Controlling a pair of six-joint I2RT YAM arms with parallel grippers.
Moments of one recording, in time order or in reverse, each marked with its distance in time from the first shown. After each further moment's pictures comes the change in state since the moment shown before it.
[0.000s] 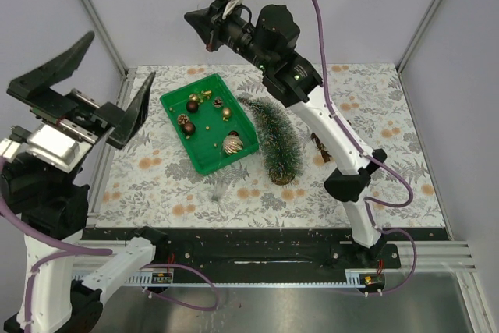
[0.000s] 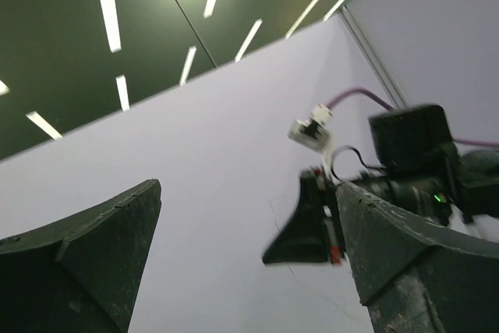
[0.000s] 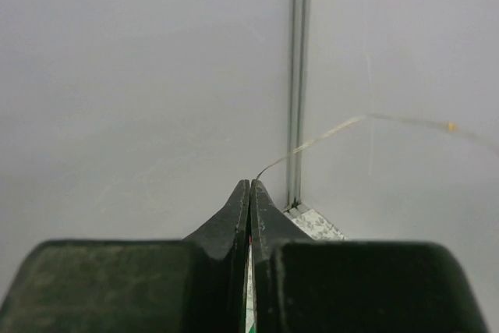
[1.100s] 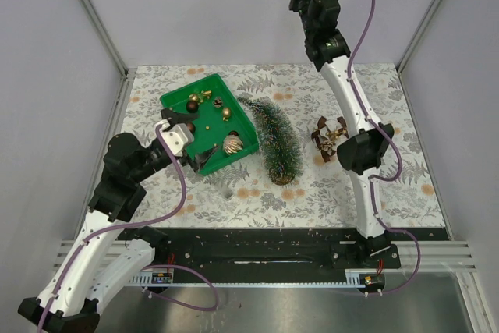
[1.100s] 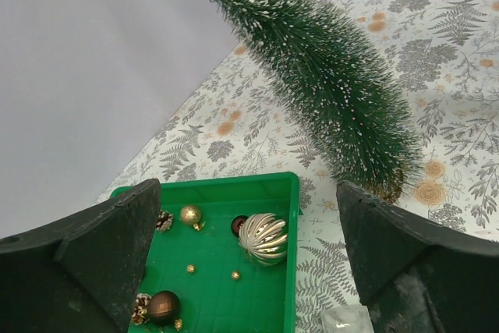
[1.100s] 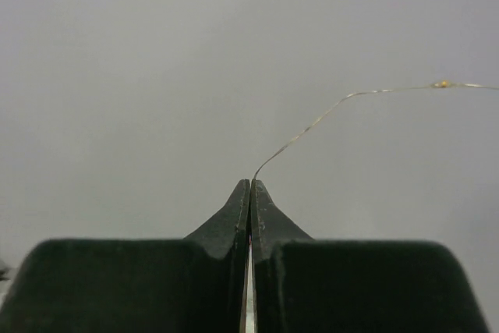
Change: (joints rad) left arm -0.024 -0.169 -0.742 -0.251 0.119 -0.008; right arm -0.457 0.182 -0.046 0.211 0.293 -0.011
